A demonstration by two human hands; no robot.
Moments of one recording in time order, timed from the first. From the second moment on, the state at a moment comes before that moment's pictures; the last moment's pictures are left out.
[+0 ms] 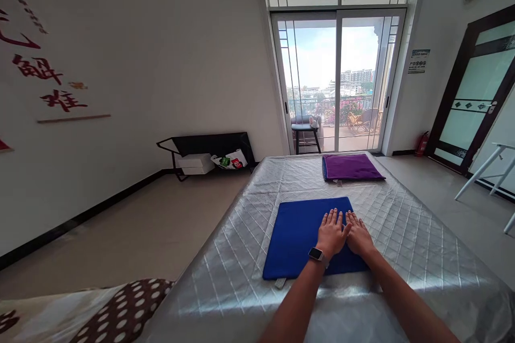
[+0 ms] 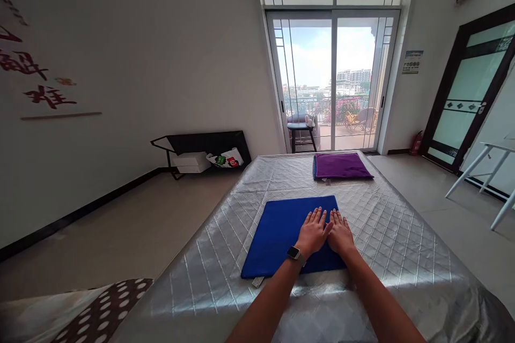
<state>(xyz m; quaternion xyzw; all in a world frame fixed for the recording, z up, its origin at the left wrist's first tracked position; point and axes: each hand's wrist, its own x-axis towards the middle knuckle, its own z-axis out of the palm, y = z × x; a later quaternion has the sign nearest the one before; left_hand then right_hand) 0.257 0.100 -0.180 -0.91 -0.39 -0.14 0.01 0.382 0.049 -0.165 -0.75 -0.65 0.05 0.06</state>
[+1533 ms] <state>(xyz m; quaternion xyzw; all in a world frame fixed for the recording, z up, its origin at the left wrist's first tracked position) 0.249 0.171 -0.181 -0.89 -0.43 -0.12 0.03 0.407 0.134 -0.173 -0.74 -0.67 0.05 0.09</state>
